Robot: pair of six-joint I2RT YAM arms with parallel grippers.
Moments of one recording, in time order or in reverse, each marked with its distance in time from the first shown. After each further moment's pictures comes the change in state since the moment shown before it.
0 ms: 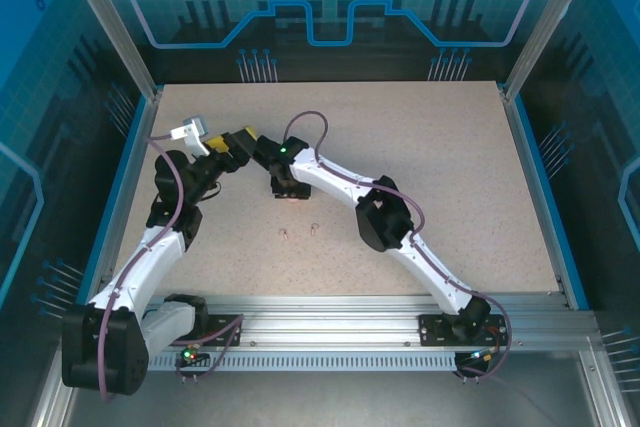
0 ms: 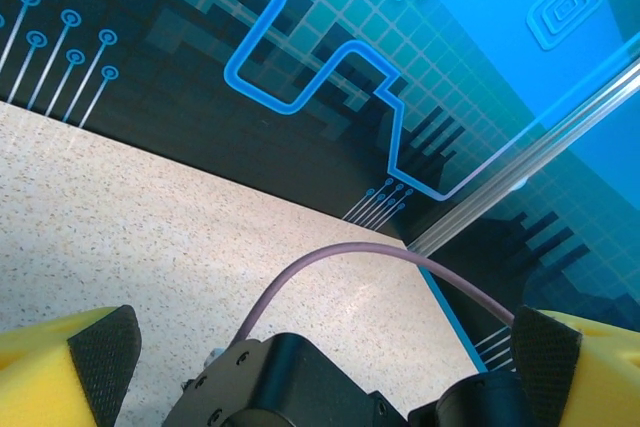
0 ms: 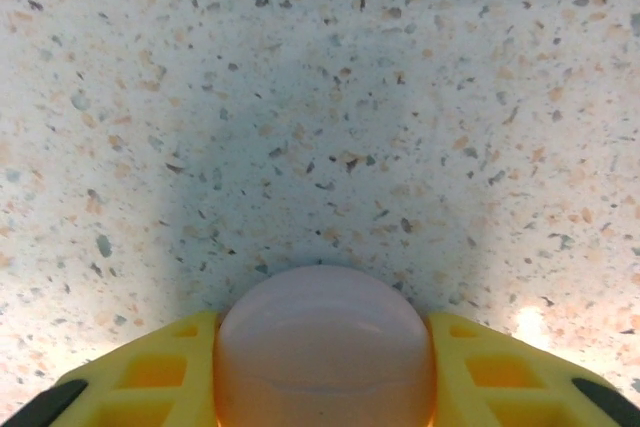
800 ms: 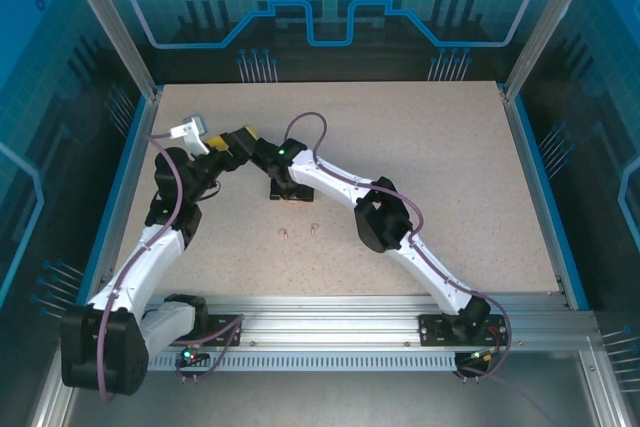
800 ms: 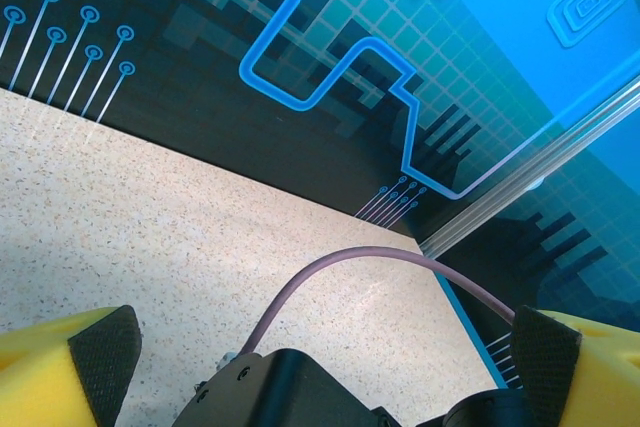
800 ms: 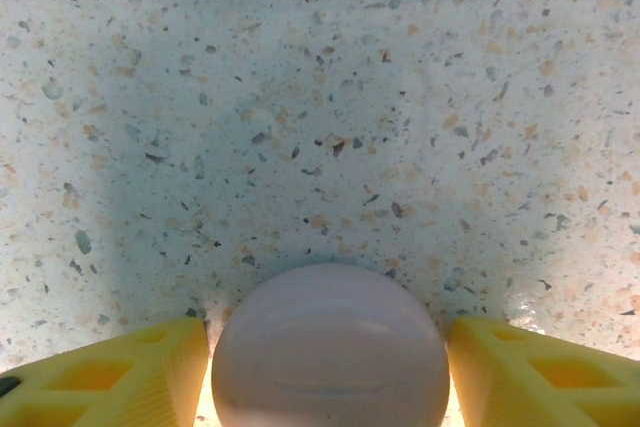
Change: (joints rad) left arm -0.001 0.000 0.022 -0.055 -0.027 0.009; right arm 0.012 0.014 0.020 -0.032 0.024 0.048
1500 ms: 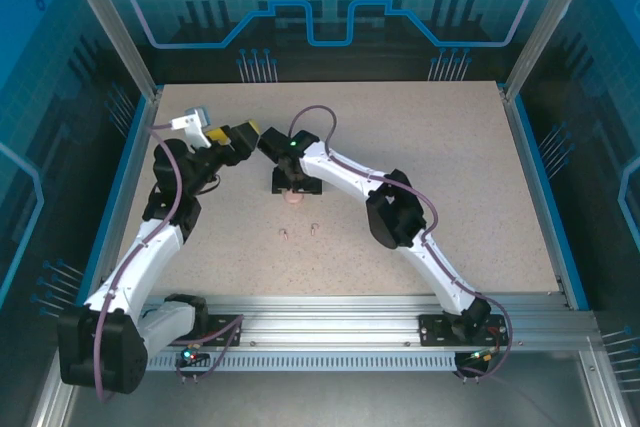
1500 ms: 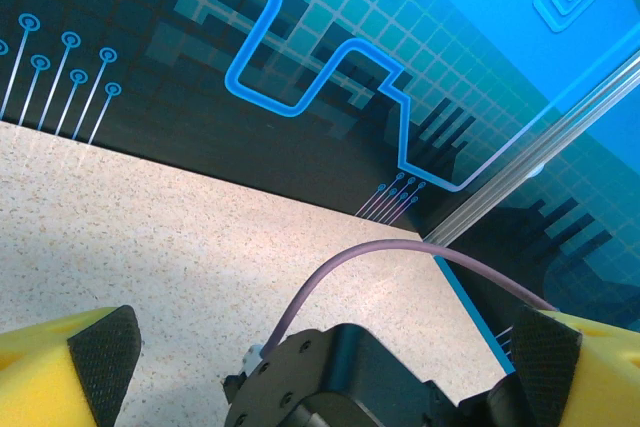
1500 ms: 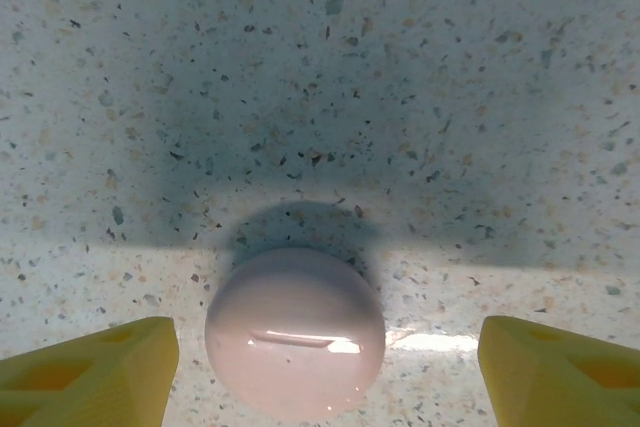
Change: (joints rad) left arm -0.015 0.007 0.079 -0.076 0.000 0.068; right arm -0.037 -0.117 -0.138 0.076 -0.055 -0.098
